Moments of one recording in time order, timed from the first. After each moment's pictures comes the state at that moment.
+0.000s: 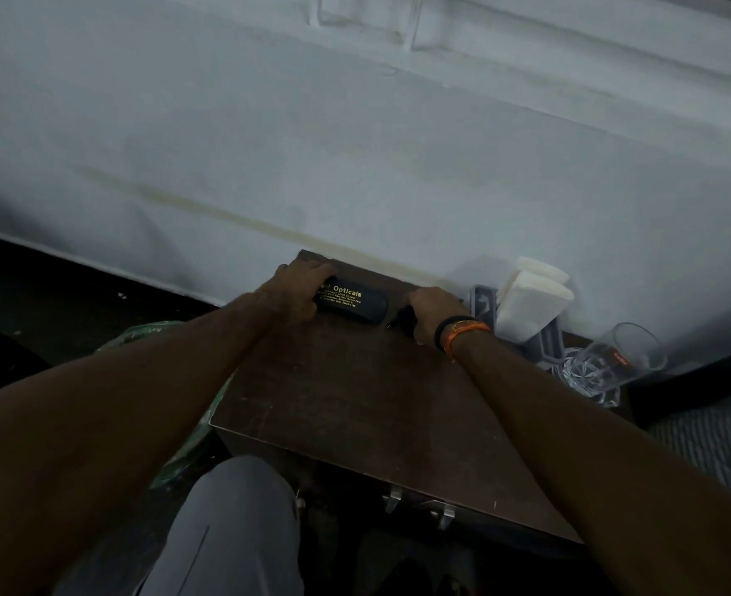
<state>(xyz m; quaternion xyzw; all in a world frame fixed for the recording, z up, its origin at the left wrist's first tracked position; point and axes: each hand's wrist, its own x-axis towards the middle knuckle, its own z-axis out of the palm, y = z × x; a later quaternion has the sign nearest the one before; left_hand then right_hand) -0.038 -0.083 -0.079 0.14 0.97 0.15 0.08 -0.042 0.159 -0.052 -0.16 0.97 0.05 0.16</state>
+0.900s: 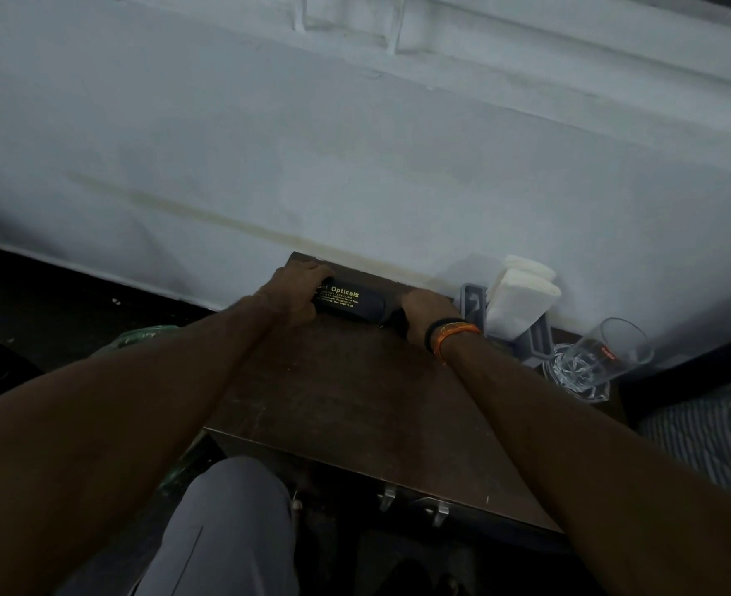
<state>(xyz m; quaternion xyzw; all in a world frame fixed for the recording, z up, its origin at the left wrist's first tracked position) -0.039 -0.072 -0.076 0.13 0.97 0.16 0.08 -0.042 0.163 -0.060 -0.17 0.97 0.05 0.14</state>
